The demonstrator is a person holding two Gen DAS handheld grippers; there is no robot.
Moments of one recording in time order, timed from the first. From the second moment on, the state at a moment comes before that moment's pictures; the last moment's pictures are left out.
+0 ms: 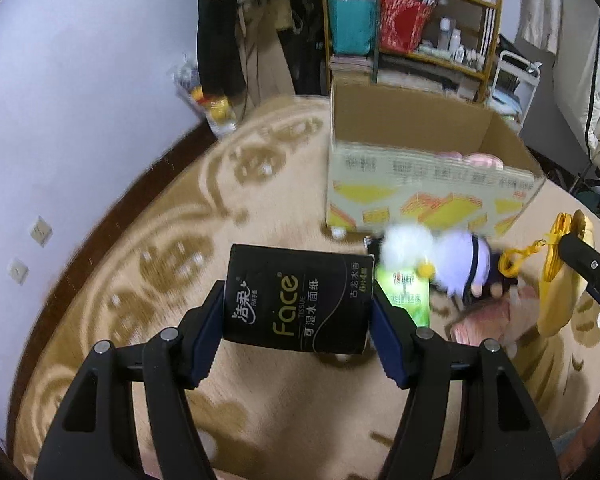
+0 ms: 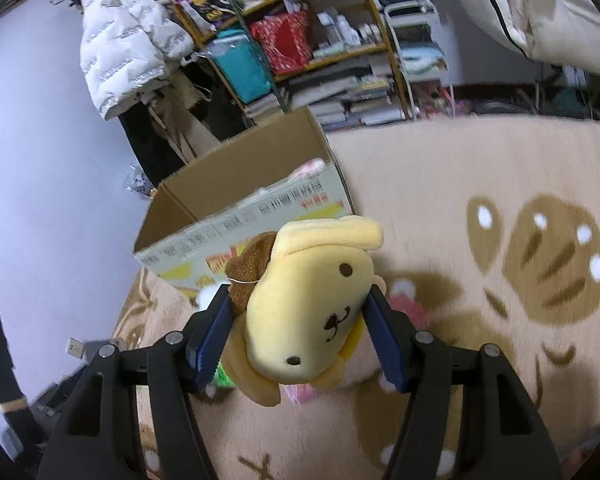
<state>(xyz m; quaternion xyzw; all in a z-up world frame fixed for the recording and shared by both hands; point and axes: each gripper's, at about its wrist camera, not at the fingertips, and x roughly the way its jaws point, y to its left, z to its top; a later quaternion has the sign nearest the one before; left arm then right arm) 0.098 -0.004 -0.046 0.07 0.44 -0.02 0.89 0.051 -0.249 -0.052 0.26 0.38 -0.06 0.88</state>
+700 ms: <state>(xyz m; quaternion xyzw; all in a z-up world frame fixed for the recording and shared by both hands) 0.194 -0.052 0.054 0.14 0.31 -0.06 0.94 0.146 -0.253 0.025 0.16 0.33 -0.01 0.93</state>
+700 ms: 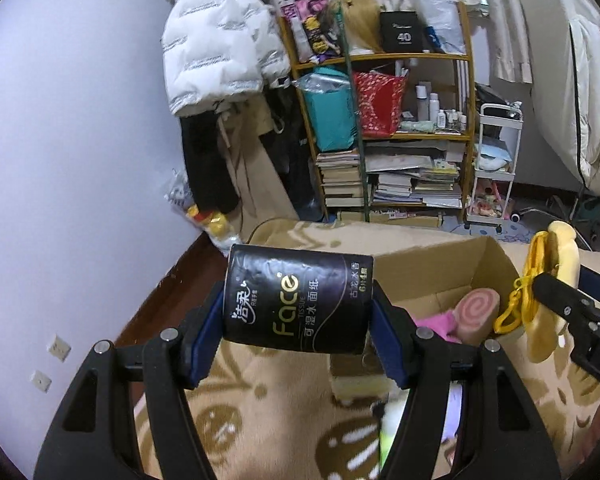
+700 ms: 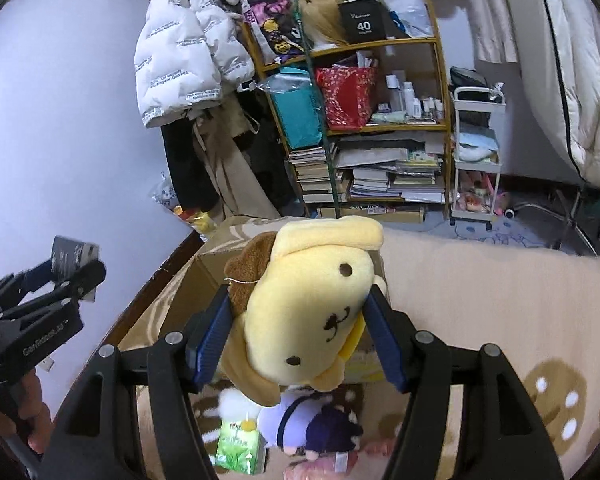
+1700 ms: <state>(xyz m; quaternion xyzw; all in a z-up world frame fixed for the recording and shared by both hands) 0.242 -0.083 -0.009 0.15 0.39 -0.10 0.90 0.181 -0.251 -0.019 0.12 0.37 -0.01 0.92</state>
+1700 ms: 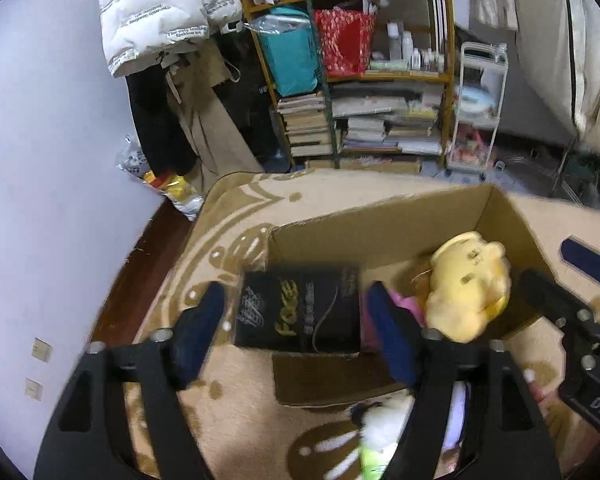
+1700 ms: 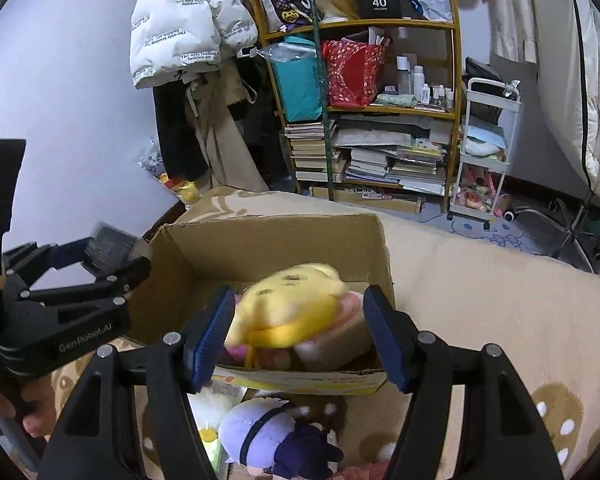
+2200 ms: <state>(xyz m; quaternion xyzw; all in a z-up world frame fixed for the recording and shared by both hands) 0.211 -0.066 0.007 0.16 0.36 -0.08 0.92 0.157 -0.254 -0.004 0.10 0.37 0.00 0.93</state>
